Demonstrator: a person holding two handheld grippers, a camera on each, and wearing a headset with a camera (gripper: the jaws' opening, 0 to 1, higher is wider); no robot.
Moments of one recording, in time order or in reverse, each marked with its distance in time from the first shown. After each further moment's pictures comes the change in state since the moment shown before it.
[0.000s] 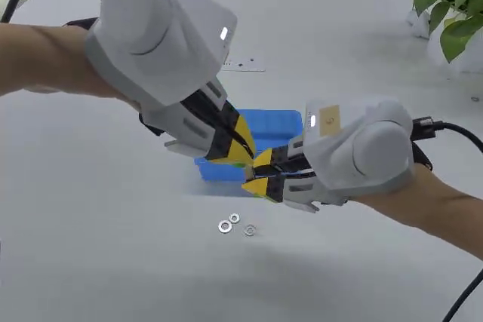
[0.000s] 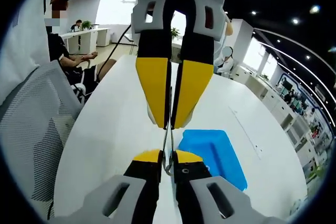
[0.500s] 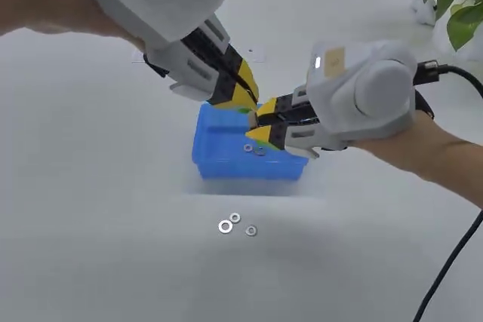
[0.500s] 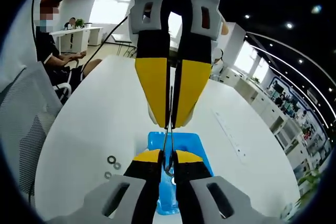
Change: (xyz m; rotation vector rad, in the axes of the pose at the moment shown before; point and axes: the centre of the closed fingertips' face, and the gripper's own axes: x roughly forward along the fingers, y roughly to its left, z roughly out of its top) left arm 0.003 0.063 -0.013 0.033 0.006 0.045; right arm 0.007 -0.065 -0.010 -0.005 -0.004 -0.081
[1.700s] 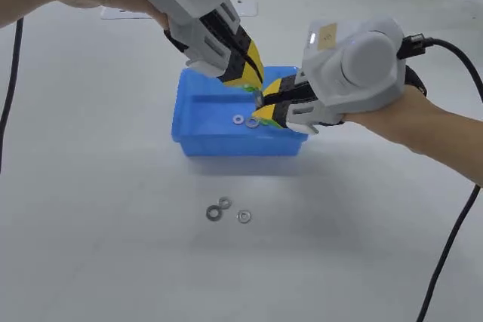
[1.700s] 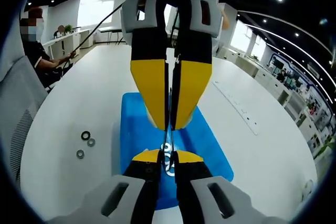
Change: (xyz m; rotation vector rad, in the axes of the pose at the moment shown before) left arm 0.066 0.026 -0.041 -0.060 0.009 -0.108; right arm 0.036 -0.015 -0.072 0.141 0.084 0.030
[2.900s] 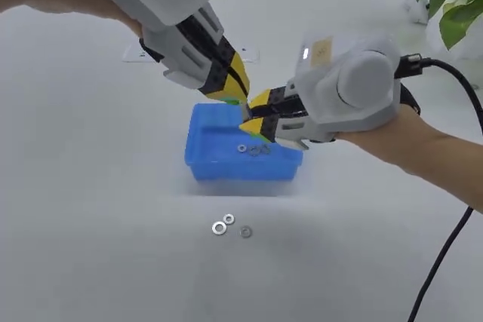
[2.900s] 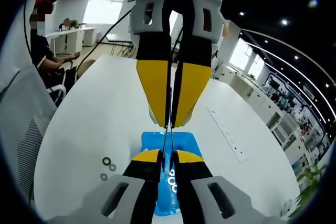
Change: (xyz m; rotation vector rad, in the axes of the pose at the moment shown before) left arm -0.070 -0.037 0.032 0.072 0.028 0.069; right arm -0.045 0.033 0.077 -0.122 -0.077 -0.061
